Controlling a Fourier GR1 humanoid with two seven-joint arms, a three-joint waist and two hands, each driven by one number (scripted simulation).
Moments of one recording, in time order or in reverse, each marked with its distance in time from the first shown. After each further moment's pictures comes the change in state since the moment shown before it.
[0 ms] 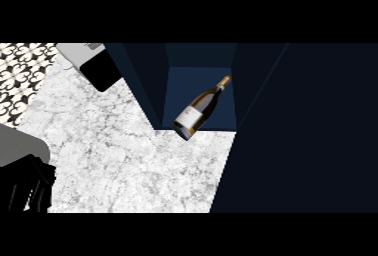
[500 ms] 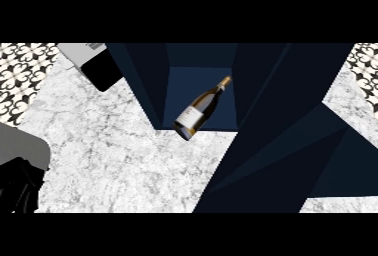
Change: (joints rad) left arm 0.024 0.012 0.061 0.047 0.026 -0.085 -0.020; right arm -0.340 0.098 0.095 0.152 -0.073 -0.140 0.139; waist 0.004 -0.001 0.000
